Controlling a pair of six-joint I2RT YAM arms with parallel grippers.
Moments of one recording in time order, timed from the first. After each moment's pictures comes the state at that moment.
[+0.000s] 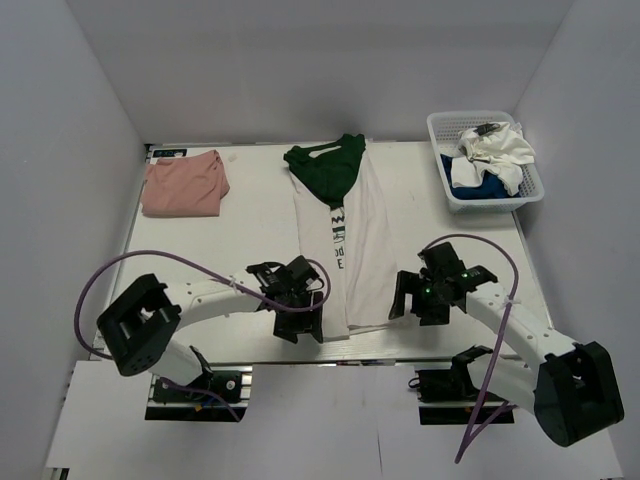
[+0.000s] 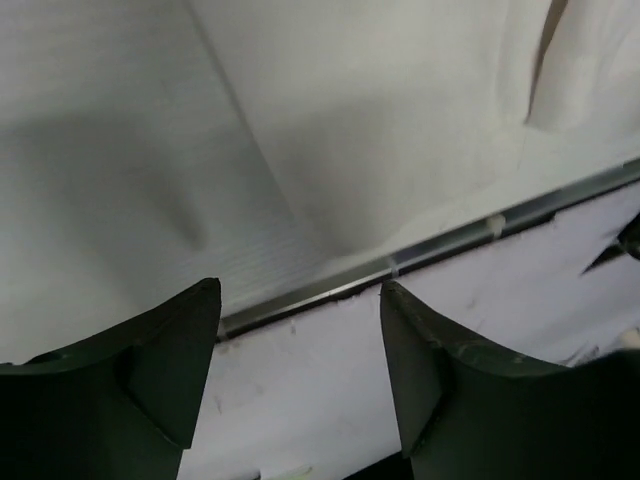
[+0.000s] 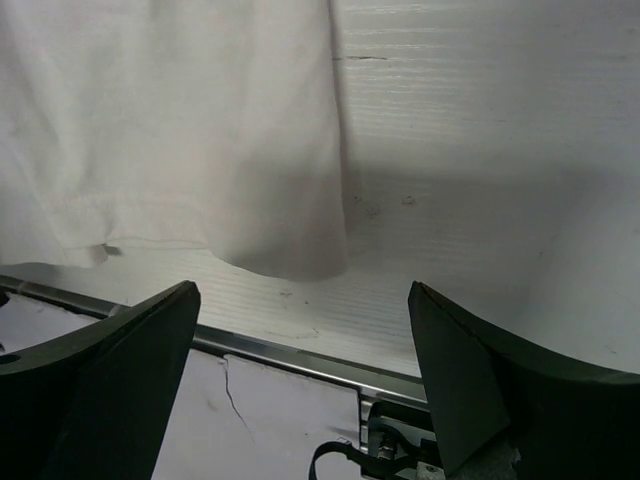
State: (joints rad) left arm -0.94 1.44 0.77 -0.57 0.25 -0.87; right arm 0.42 1.04 0.56 -0.73 -0.20 0.51
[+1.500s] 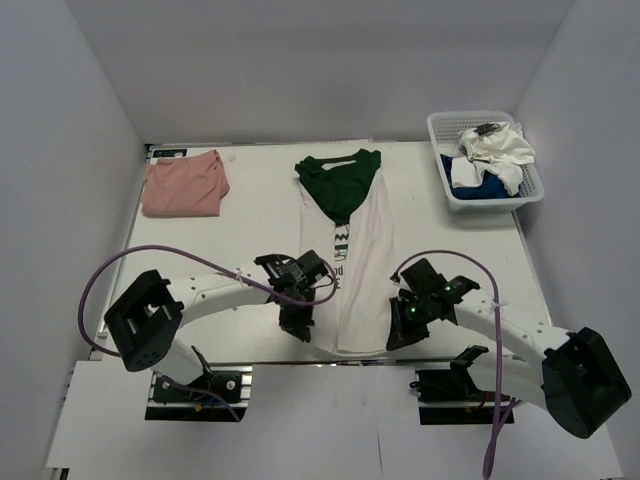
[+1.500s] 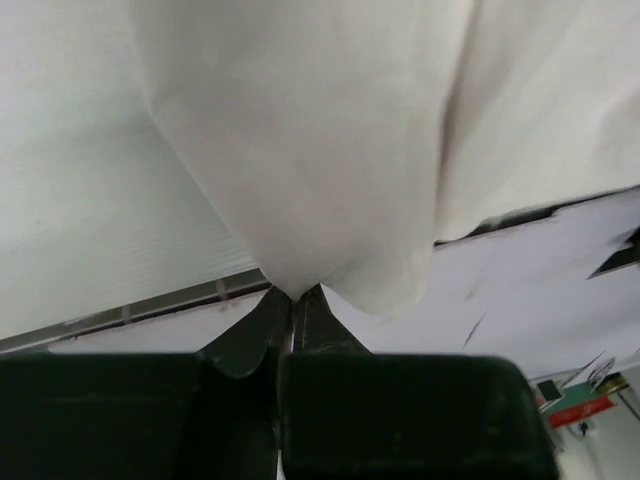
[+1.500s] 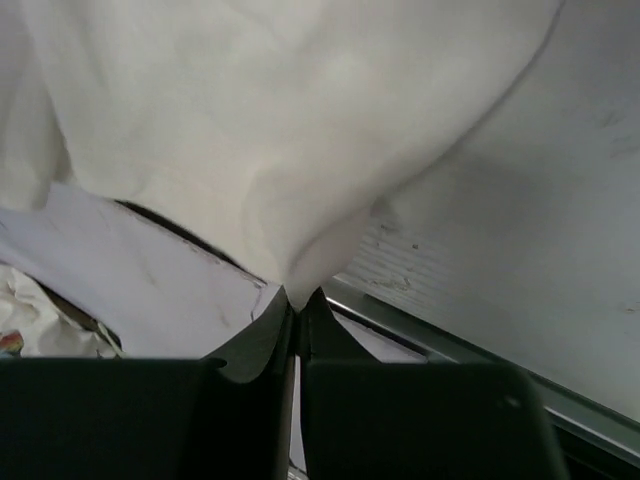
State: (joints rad) left arm -0.96 1.51 0.92 -0.78 0.19 -0.87; right arm 0.63 1.07 0.48 -0.69 -0.42 0.52
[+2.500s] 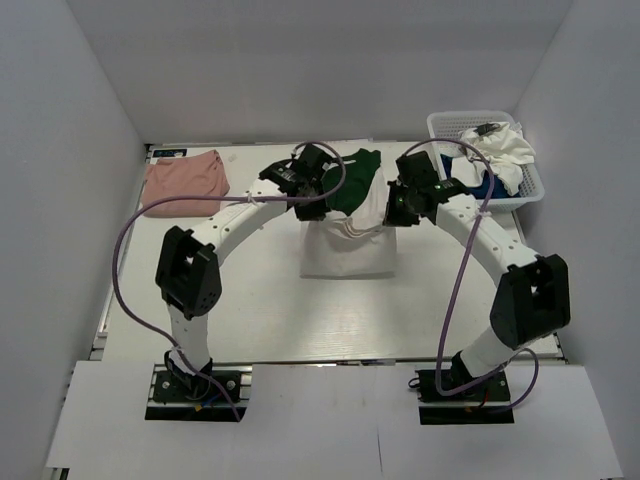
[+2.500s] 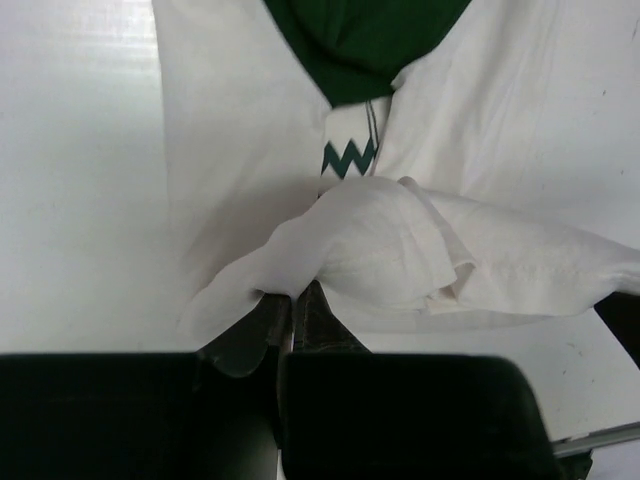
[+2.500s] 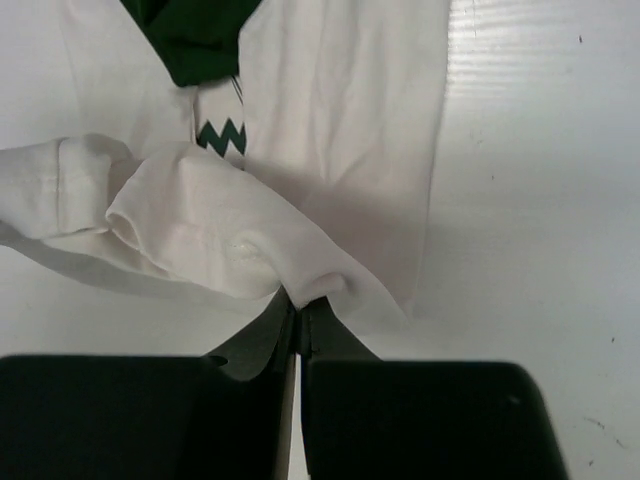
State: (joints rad) left arm -0.66 1.90 1.72 -0.82 -0.15 -0.73; right arm 0.42 1.56 1.30 -0.69 -0.01 0.45
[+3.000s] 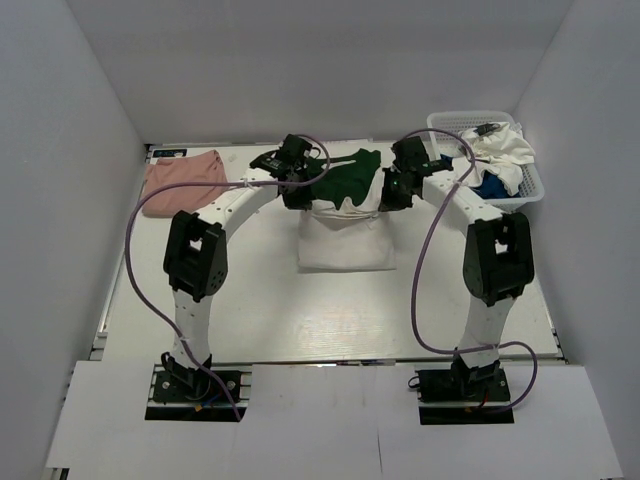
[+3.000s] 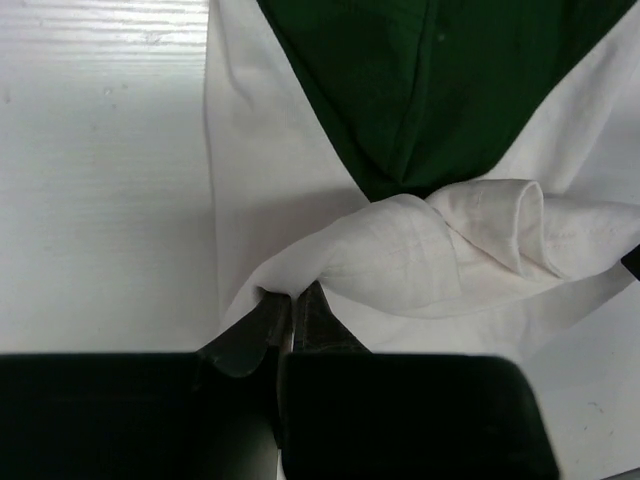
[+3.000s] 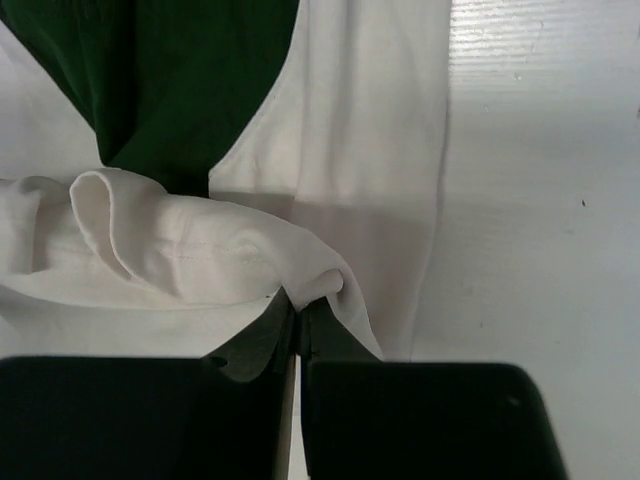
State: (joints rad) left arm -0.51 2.05 1.80 -0.73 -0.05 -0.61; right arm 0.33 1.90 1.54 -0.62 -0.10 0.36
